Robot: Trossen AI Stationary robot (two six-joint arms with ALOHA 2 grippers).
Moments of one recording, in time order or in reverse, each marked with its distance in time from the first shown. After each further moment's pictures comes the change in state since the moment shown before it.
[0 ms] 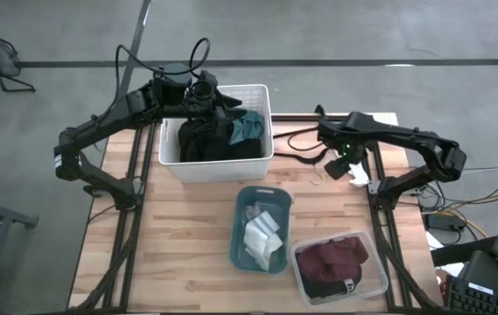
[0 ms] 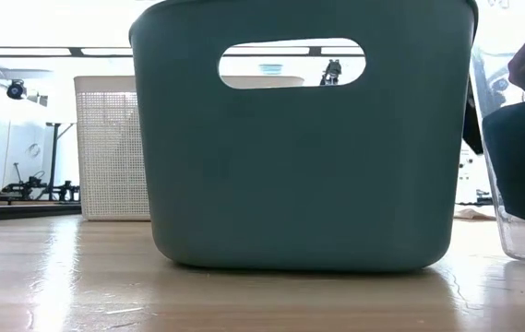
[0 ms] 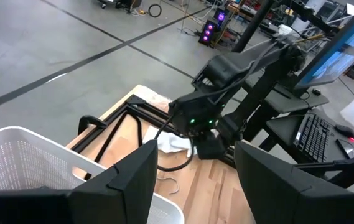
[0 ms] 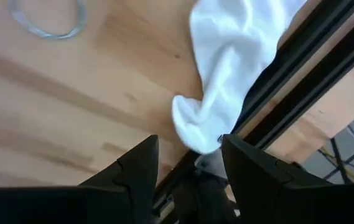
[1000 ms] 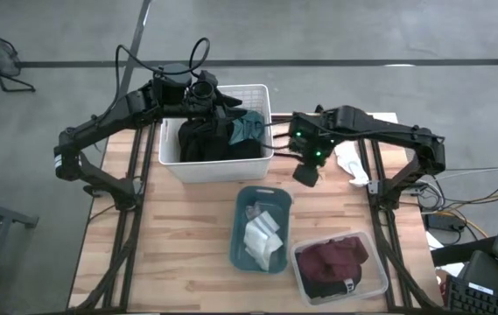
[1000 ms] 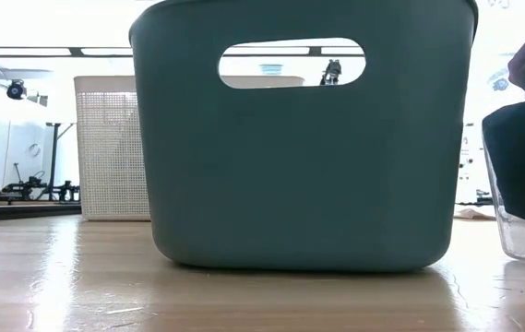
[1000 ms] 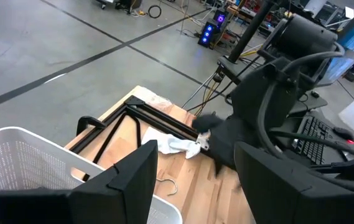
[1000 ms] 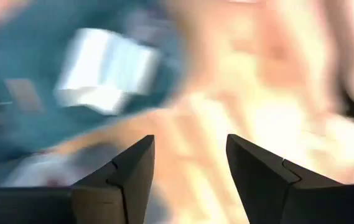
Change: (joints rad) left arm 0.000 0.000 0.000 0.006 0.000 -0.008; right arm 0.350 0.178 0.630 0.048 -0.369 -0.088
